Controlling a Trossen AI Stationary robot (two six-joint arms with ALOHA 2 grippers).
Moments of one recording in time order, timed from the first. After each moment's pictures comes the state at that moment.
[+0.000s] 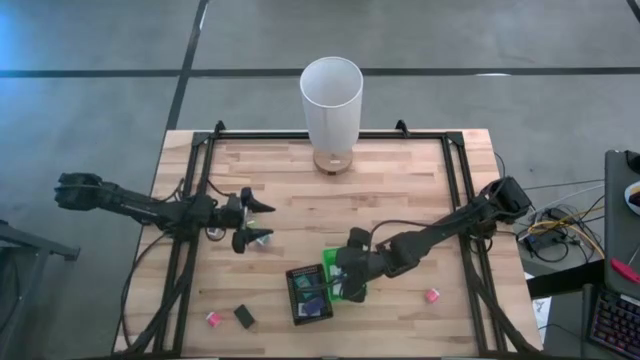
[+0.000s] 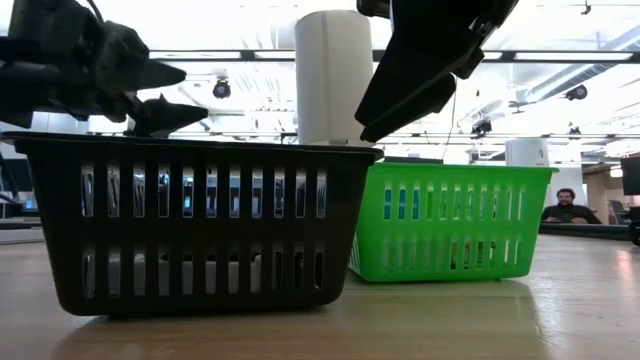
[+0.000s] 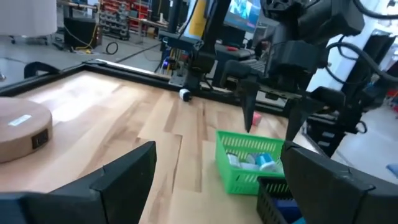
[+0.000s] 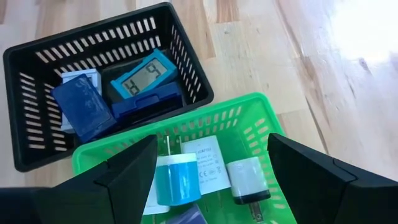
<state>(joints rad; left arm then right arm) -0.06 0.86 0.03 0.77 -0.02 -0.24 0.41 1.77 1.20 -0.36 0.34 0.50</state>
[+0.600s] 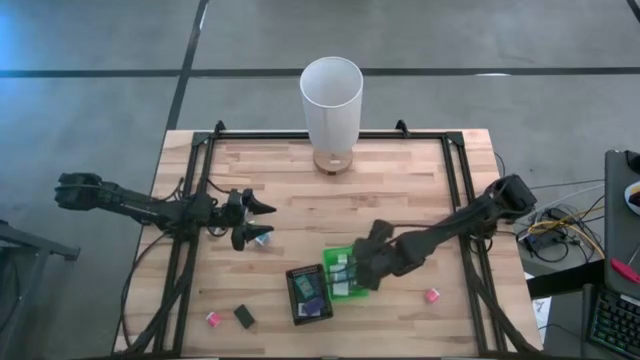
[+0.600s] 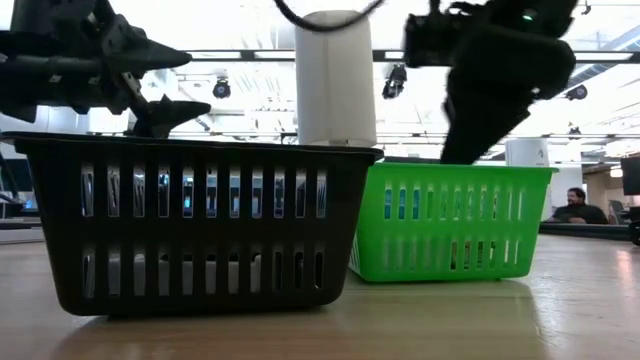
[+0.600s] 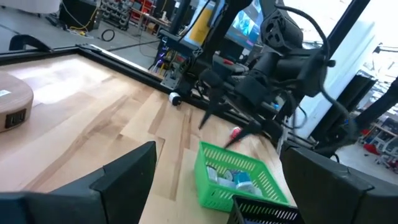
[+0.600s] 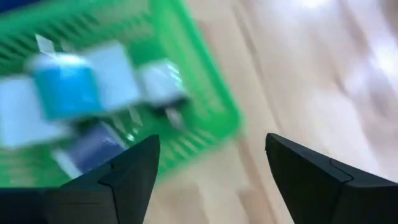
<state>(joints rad) -0.06 0.86 0.05 0.77 -0.02 -0.44 0.42 1.73 1.12 -0.67 0.44 0.69</state>
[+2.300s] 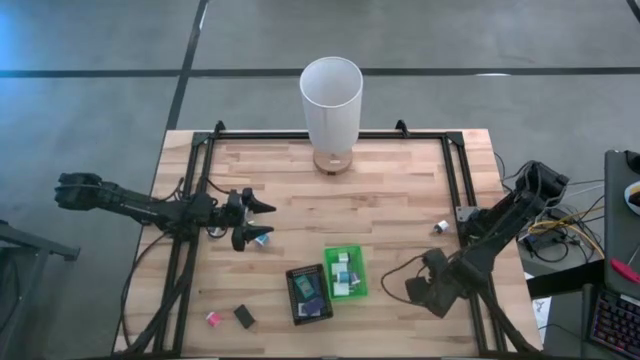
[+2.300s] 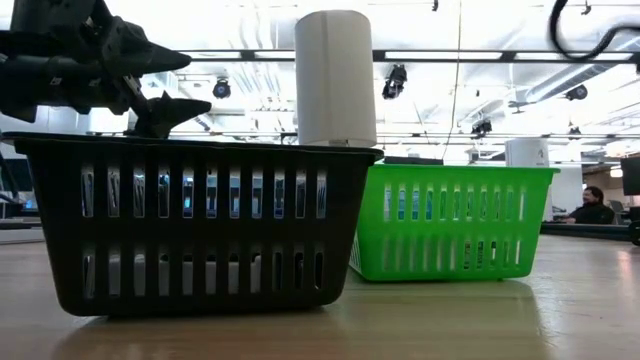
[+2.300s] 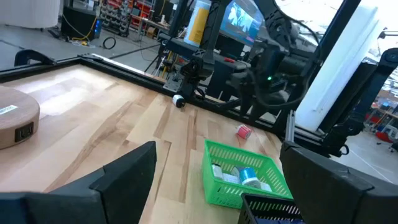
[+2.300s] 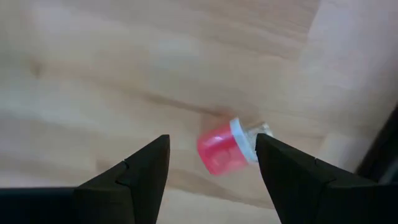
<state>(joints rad) -0.06 0.86 0.05 0.77 -0.03 -0.36 0.83 1.44 0.90 -0.93 0.00 2.17</state>
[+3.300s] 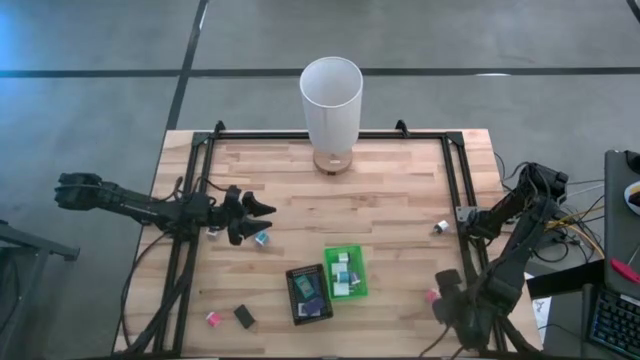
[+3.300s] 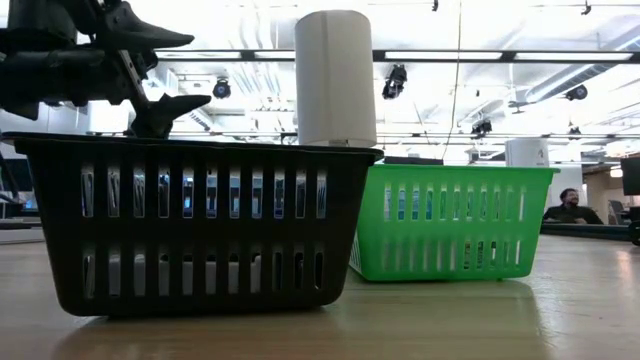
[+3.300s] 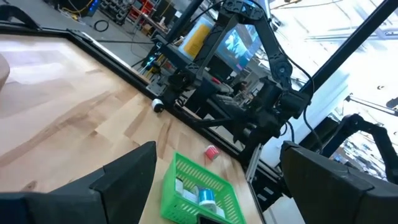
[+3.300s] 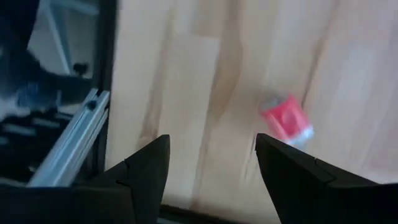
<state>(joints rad) -0.06 0.86 0.05 0.84 -0.02 -0.67 1.08 1.44 0.99 -0.86 0.03 0.90</state>
